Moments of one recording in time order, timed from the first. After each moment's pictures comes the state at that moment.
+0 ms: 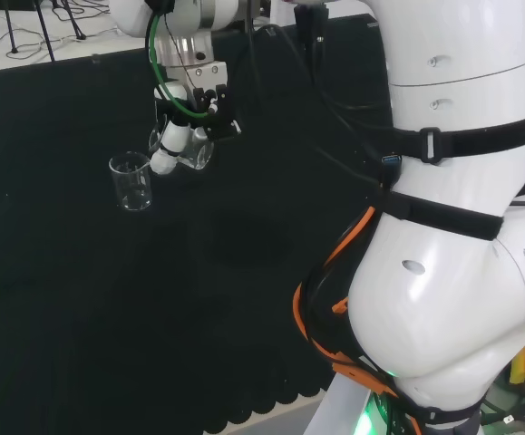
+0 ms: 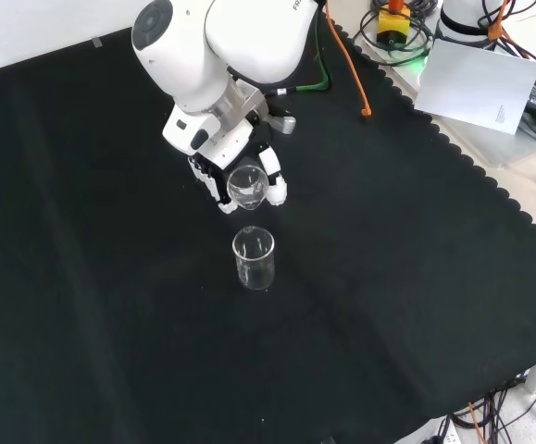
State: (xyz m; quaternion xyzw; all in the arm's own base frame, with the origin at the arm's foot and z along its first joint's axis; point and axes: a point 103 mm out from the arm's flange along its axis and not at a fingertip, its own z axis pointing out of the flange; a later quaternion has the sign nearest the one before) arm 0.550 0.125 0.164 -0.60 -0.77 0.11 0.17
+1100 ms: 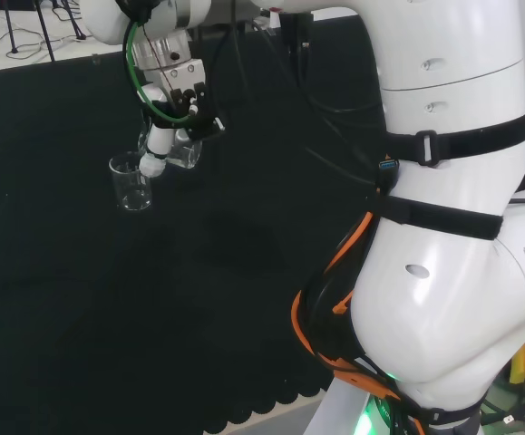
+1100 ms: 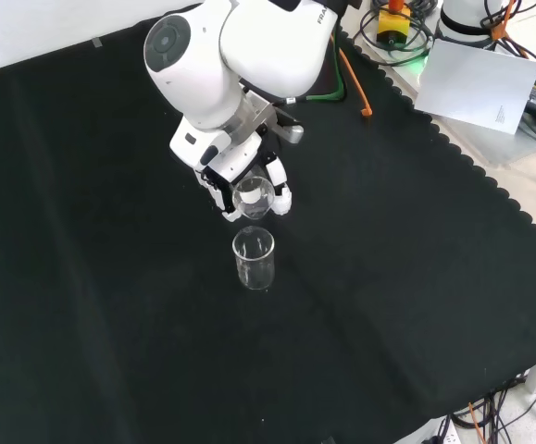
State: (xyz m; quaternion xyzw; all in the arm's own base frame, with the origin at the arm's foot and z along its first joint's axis) arm 0.552 0.150 0.169 -0.61 -0.77 0.15 0.13
